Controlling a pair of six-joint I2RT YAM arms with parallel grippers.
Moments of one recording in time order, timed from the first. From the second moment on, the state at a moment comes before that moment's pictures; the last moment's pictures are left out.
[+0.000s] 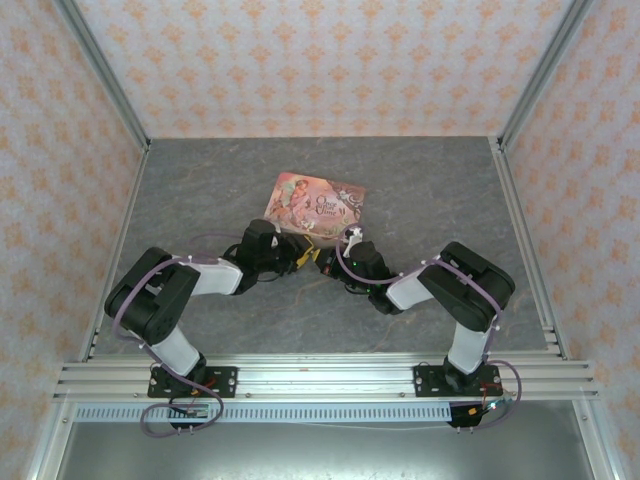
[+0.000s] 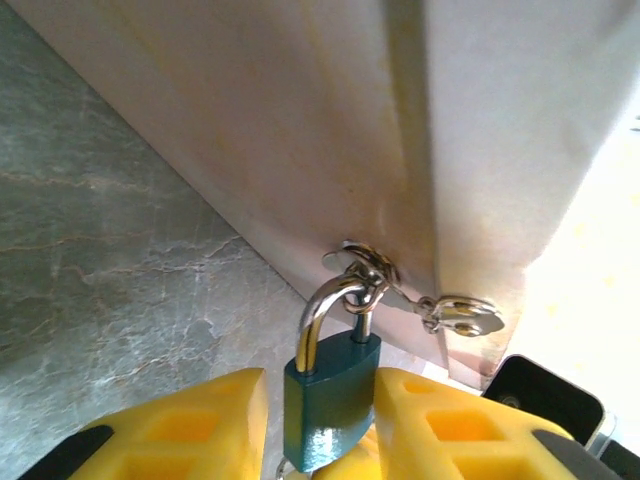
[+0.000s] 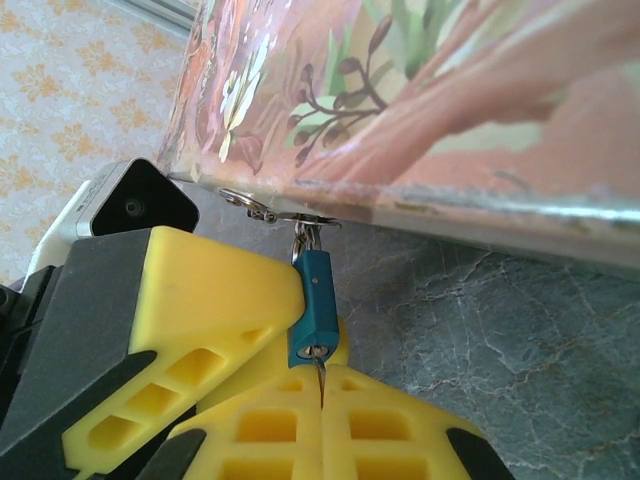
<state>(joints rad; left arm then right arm) -0.46 1.65 0.60 0.46 0.36 -1.42 0.77 1.79 0.56 0.87 -0.13 1.06</state>
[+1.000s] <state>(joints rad) -0.47 1.57 0.62 0.31 0.33 -1.42 0.82 1.40 0.57 0.39 -0.05 0.45</state>
